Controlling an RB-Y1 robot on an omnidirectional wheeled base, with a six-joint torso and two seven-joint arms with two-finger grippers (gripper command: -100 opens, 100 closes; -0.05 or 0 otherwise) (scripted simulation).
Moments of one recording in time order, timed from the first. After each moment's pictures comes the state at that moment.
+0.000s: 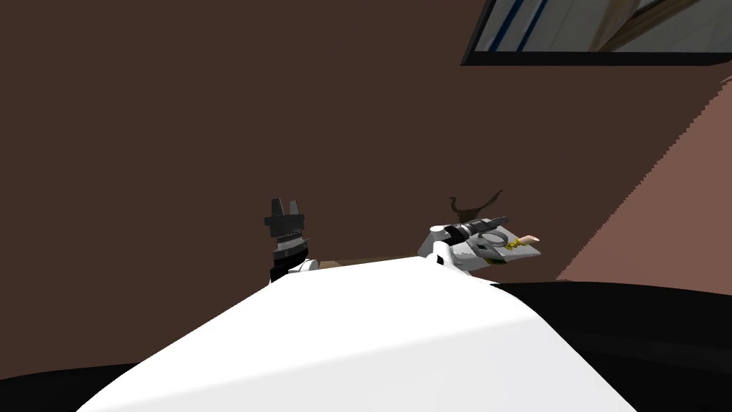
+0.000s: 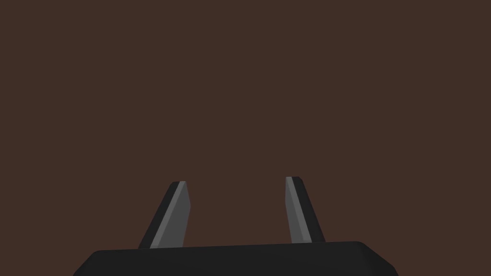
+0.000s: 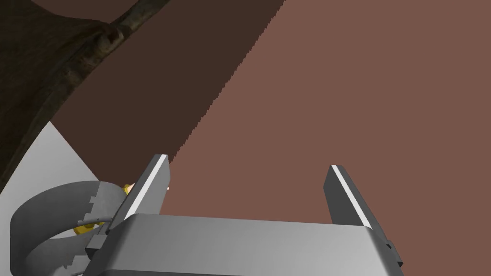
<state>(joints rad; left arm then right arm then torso) 0.52 -0.02 -0.07 -2.22 0.03 -0.58 0.11 -0.27 -0.20 -0.92 -0.98 -0.69 -0.98 0.41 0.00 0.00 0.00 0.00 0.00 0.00</state>
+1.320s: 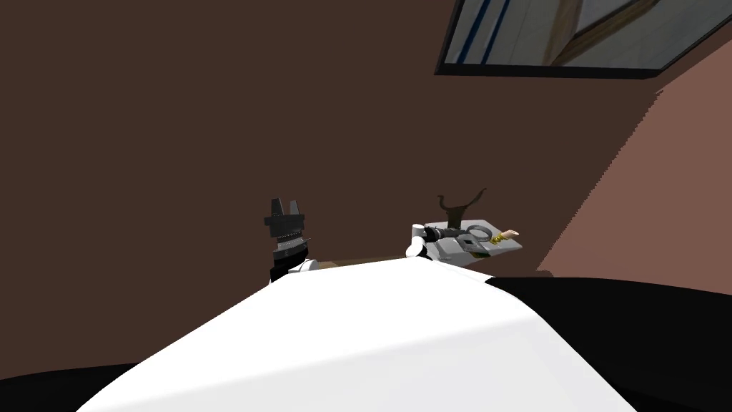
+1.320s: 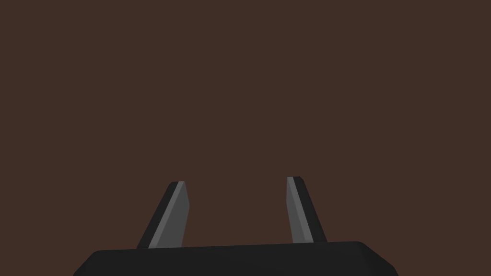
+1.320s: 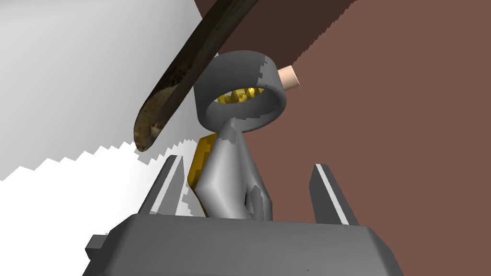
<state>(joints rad) 0.52 -0.02 -0.07 -2.22 0.03 -0.58 0.11 -0.47 0.00 -1.11 -0.83 -0.82 -1.00 0.56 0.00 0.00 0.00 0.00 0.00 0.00</state>
